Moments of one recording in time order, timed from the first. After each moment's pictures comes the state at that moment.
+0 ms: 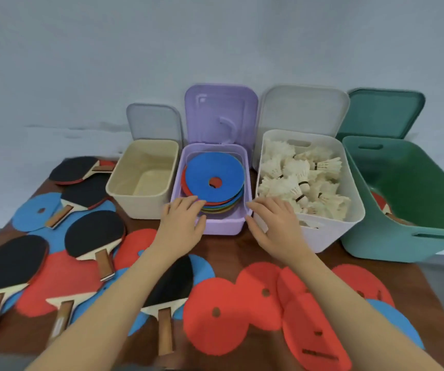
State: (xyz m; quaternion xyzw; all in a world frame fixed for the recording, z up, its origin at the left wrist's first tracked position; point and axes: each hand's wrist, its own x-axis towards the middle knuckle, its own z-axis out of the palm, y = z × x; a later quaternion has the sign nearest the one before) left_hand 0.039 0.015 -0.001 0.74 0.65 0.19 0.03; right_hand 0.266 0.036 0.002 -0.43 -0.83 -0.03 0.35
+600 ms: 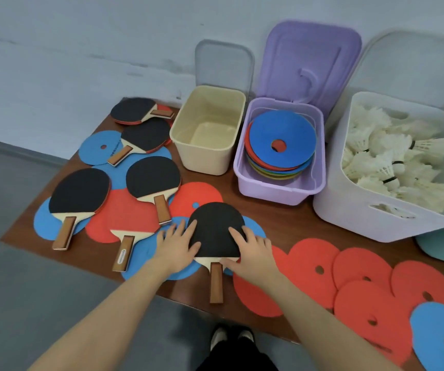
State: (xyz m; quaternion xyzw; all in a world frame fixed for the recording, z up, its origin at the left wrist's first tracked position) left_hand -0.081 -0.096 -0.126 0.60 0.77 -0.07 0.21; right_hand 0.119 -0.051 -0.127 -0.49 -0.85 0.20 0.01
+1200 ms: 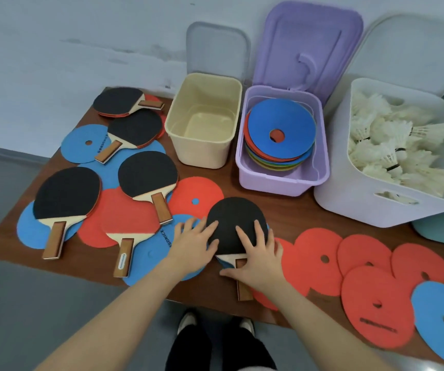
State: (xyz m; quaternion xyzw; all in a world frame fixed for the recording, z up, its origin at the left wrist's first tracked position) left_hand -0.070 -0.088 -0.131 0.70 0.70 -0.04 0.15; right_hand 0.118 -0.071 -0.147 -0.57 -0.79 0.21 -0.03
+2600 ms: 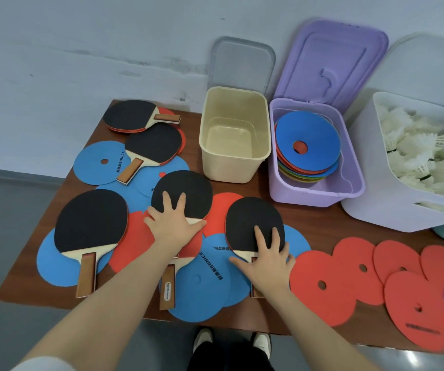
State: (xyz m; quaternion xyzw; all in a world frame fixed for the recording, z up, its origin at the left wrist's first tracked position) left_hand -0.217 -0.028 -0.129 0.53 0.83 -0.03 0.18; right_hand 0.002 -0.072 -0.142 -0.73 -0.66 0.18 -0.03
